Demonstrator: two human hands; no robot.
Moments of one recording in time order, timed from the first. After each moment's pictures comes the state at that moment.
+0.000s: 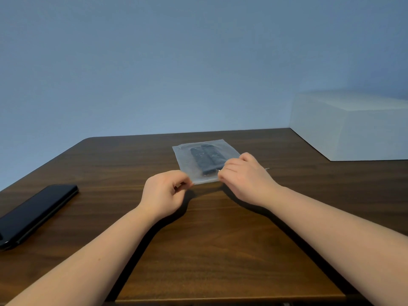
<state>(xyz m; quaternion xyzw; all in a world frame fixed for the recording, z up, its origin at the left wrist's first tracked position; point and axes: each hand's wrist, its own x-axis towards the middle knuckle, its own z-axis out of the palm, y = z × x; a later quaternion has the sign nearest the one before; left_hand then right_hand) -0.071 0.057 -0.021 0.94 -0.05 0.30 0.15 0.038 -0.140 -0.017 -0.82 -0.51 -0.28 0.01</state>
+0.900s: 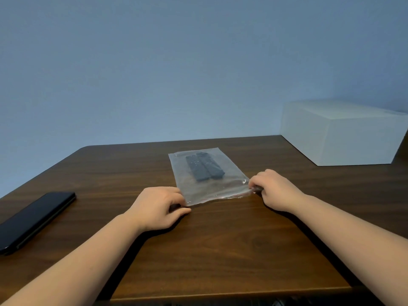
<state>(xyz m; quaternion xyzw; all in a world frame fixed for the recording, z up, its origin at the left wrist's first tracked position) -0.080 0.064 -0.017 0.98 -0.13 0.16 0.03 0.061 -0.212 -0.024 -0.94 -0.32 -0.06 0.11</state>
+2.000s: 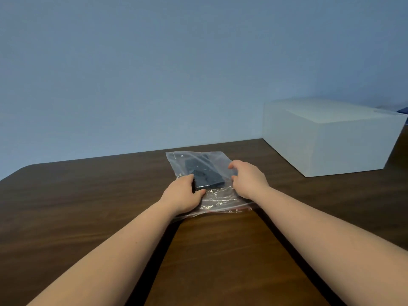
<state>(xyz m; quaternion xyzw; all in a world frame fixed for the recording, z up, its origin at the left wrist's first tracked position) 0.098 -0.007 -0.025 0.97 0.04 0.08 0.21 0.160 -0.178 -0.019 -0.95 -0.14 -0.07 0.27</state>
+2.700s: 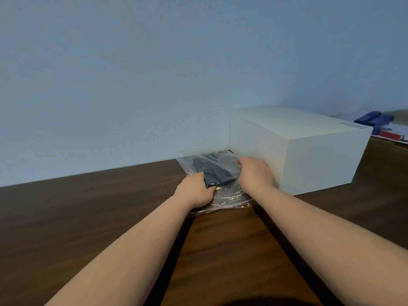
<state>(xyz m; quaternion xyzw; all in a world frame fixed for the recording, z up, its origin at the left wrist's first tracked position) 0.241 -0.100 -0.024 0.98 -0.02 0.06 0.20 0.257 -0.257 -0.007 -0.97 -0.02 -0.16 0.18</state>
